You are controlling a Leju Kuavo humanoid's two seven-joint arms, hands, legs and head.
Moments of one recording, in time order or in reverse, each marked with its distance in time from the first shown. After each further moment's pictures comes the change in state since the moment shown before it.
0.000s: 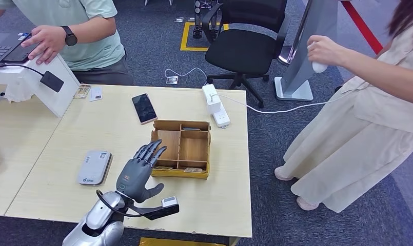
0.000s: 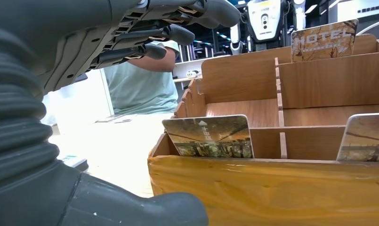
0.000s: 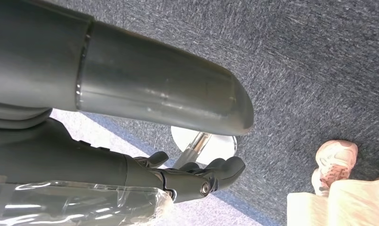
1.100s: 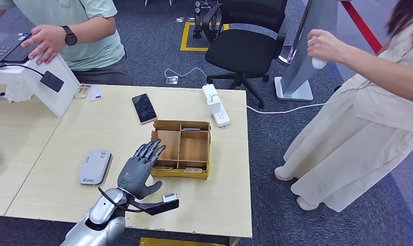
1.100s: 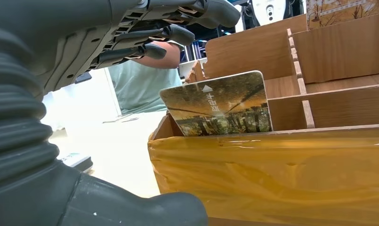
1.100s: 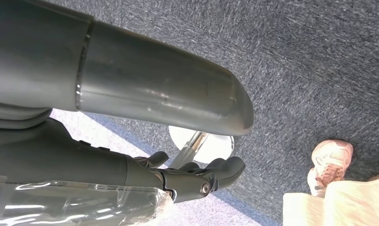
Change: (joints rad) left arm -0.052 -0.014 0.000 0.116 -0.039 0.021 0.014; right arm -0.001 0.000 0.011 0.000 0.006 0.012 0.001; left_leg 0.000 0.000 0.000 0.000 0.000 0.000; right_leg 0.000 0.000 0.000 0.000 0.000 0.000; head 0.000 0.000
